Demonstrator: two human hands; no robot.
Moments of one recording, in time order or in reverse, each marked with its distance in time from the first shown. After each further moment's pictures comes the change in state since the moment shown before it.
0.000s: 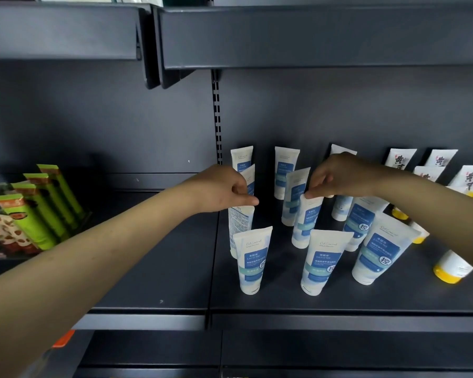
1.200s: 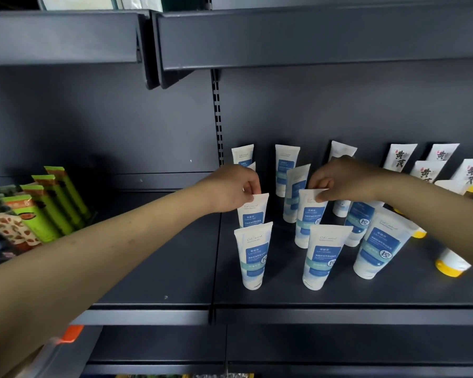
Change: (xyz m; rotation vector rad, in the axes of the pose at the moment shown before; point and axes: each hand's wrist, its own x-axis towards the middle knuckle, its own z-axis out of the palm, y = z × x) left_hand 0.004 0.014 0.010 -0.094 0.045 0.024; right_hand -0.012 0.001 0.010 0.000 0.000 0.022
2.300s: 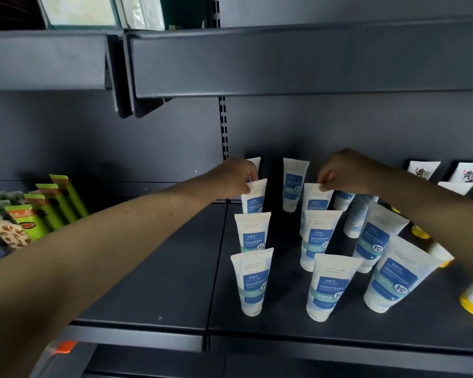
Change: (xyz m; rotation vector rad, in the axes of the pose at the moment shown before) left_hand 0.077 -0.032 -0.008 0.142 0.056 -0.042; right_hand 0.067 0.034 -0.018 -0.221 0.116 -0.095
